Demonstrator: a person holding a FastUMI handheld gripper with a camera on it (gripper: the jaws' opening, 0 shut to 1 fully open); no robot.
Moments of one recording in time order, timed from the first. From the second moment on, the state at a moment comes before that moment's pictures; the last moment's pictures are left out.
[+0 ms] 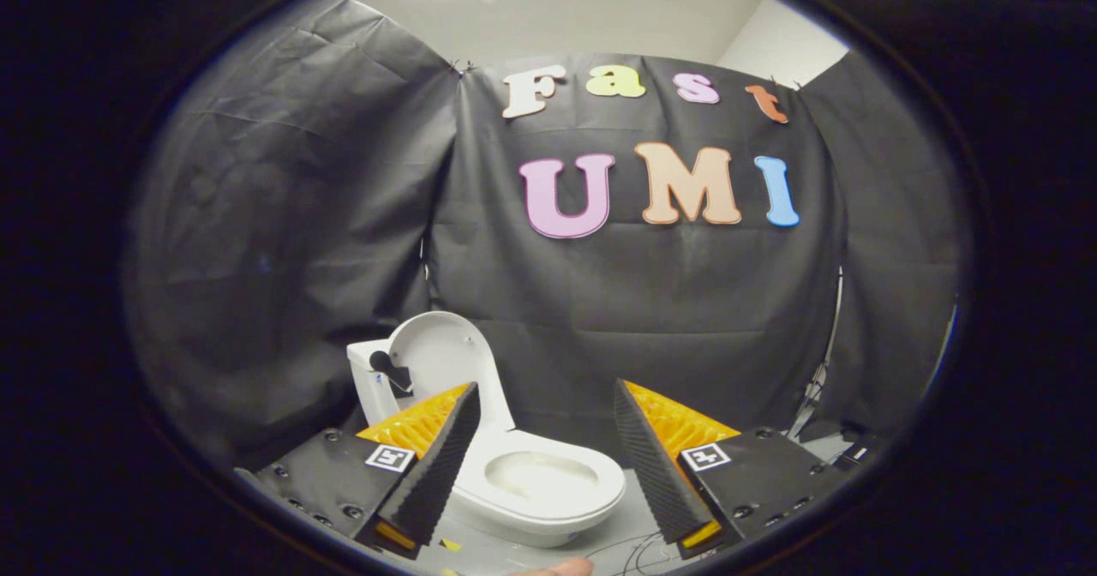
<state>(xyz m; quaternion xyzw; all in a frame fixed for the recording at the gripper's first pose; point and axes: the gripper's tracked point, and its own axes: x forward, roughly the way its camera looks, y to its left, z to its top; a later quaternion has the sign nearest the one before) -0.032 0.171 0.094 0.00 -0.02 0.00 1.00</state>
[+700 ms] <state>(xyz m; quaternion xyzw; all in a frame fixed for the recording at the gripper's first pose) -0.030 0.165 0.085 0.02 -0.01 0.00 1.00</state>
